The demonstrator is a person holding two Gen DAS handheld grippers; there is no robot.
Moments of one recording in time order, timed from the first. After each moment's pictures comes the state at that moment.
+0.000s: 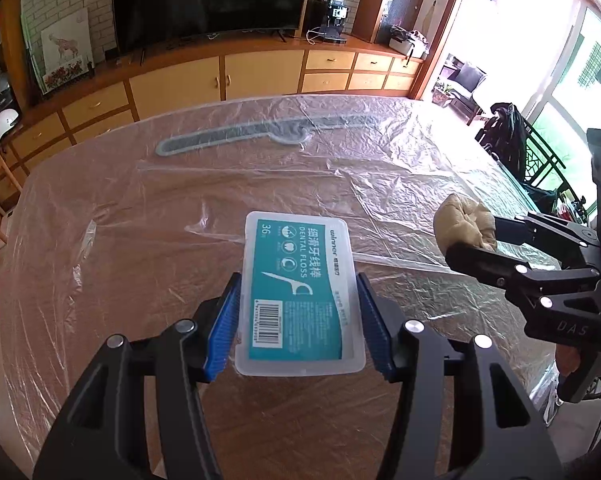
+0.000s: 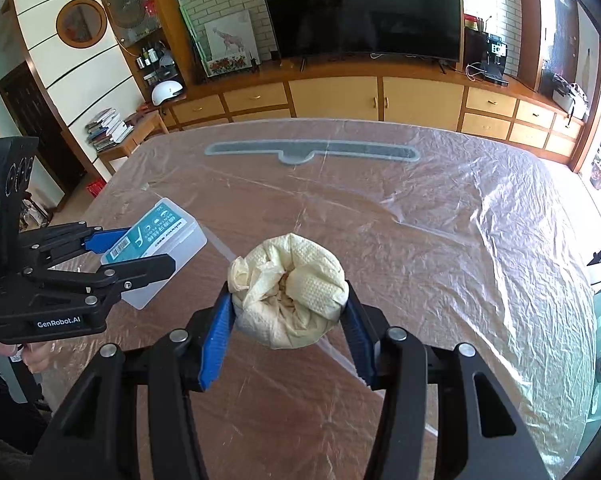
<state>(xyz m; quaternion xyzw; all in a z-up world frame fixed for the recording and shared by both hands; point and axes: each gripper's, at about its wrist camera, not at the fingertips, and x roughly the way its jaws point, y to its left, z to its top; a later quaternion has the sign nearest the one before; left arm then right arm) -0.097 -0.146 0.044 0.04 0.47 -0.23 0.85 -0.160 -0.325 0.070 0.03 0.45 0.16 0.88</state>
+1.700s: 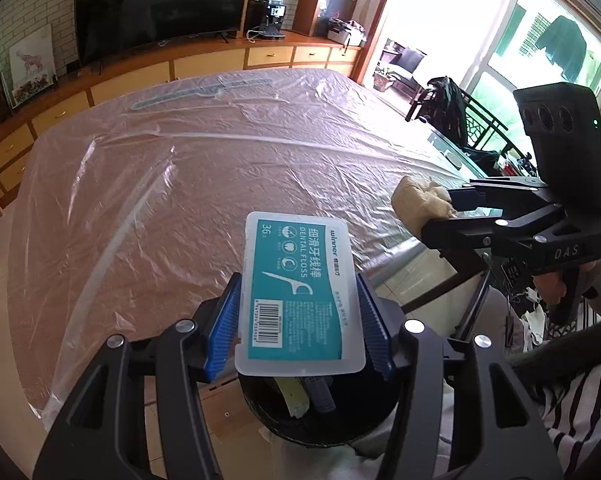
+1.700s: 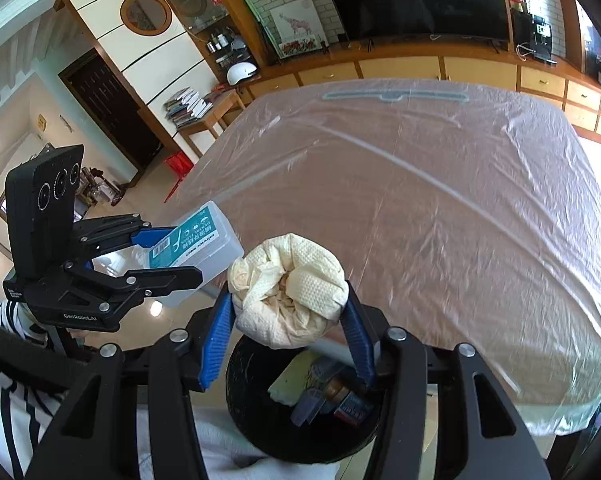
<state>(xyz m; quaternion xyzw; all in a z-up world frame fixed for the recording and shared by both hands) -0.284 -0.113 0.077 0.06 0.46 -0.33 0.82 -0.338 -0.325 0.104 0.08 0.47 0.28 0.83</state>
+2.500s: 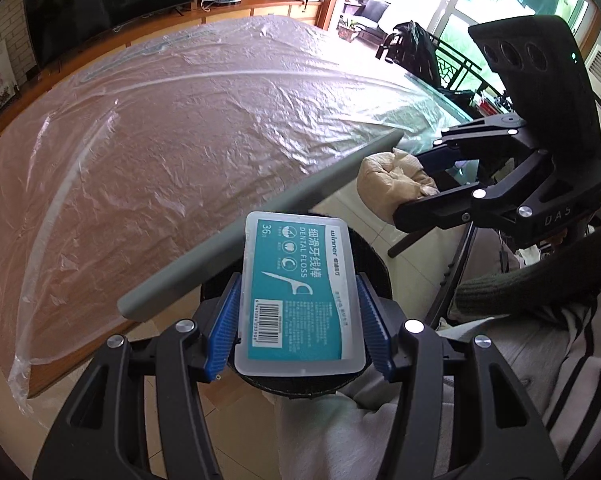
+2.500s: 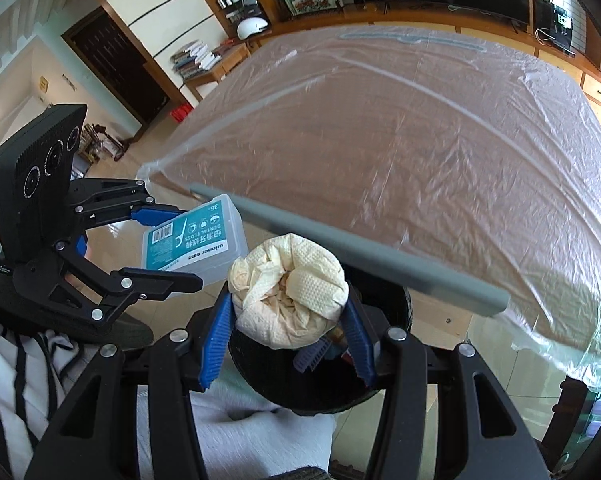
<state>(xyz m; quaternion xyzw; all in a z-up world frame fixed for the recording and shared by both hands) -0.332 -0.129 0.036 0.13 0.50 -0.37 0.77 -0.383 -0.311 0.071 0.03 0.53 0.30 0.79</state>
